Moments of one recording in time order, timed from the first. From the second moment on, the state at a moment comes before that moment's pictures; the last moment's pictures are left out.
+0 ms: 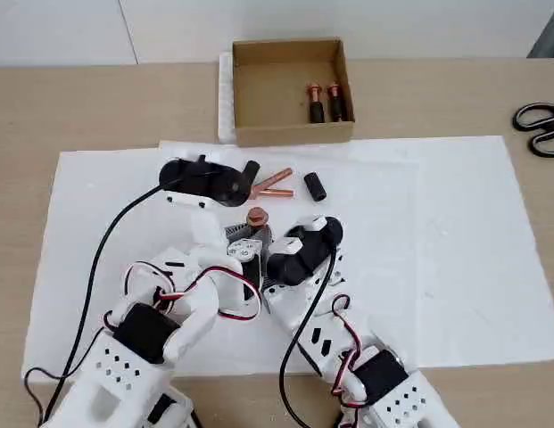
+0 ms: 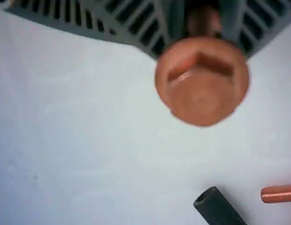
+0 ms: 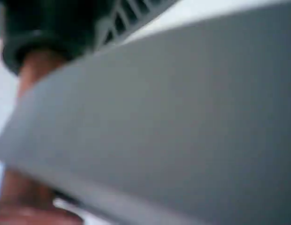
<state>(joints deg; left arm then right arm) 28.1 -58.6 54.2 53.2 26.9 -38.8 -84.5 88.8 25.6 -5.7</state>
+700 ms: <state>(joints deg) 28.7 -58.6 54.2 56.3 25.7 -38.9 -84.5 88.8 25.6 -5.7</state>
